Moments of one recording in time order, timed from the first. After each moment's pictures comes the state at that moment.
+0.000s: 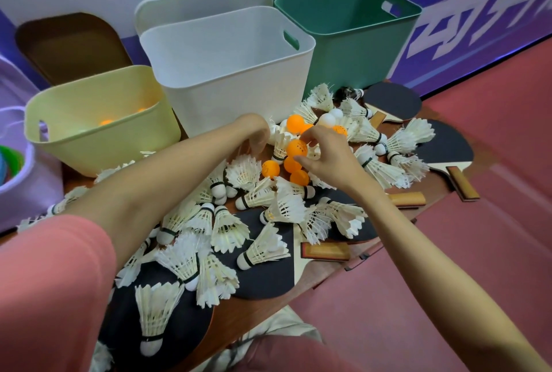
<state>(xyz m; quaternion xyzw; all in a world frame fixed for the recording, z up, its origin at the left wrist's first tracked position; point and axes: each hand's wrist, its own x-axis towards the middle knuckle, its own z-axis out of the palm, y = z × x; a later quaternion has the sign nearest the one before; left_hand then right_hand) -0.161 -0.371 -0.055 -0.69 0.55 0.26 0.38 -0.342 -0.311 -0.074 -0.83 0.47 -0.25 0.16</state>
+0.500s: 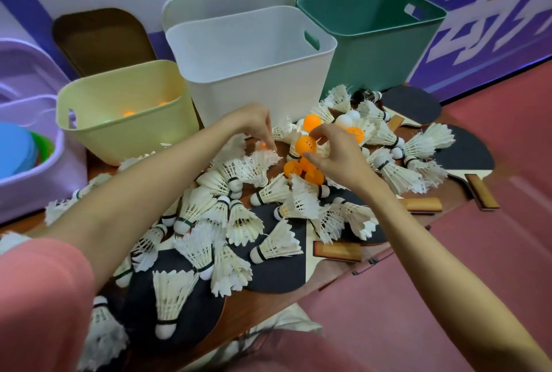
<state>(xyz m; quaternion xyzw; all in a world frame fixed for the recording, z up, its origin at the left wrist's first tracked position) -0.116 -0.354 -0.042 -0.69 0.67 0.25 0.03 -0.329 -0.308 -0.072 -0.83 0.46 -0.27 0.17</state>
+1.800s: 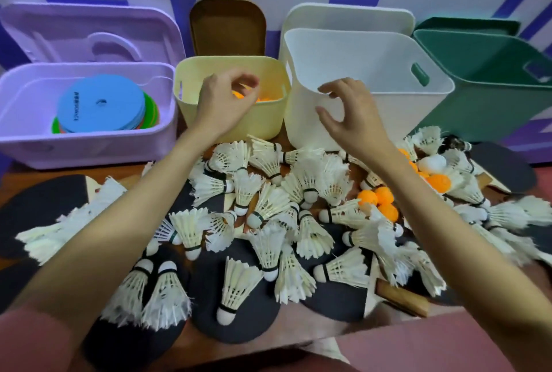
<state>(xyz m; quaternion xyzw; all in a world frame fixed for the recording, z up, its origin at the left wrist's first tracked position) 0.049 -0.225 -0.012 -0.71 0.51 0.05 -0.49 -0.167 -0.321 -0.002 -0.90 0.27 -0.32 0.09</state>
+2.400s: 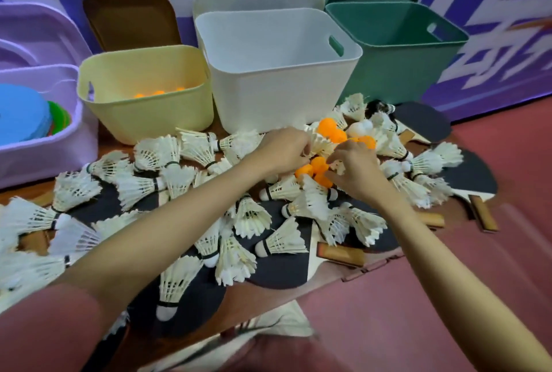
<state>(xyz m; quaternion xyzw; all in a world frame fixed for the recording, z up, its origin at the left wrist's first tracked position) -0.152 -0.280 -0.057 -0.62 0.77 0.10 -0.10 -0.336 -0.304 -0.075 -0.87 0.48 -0.06 0.04</state>
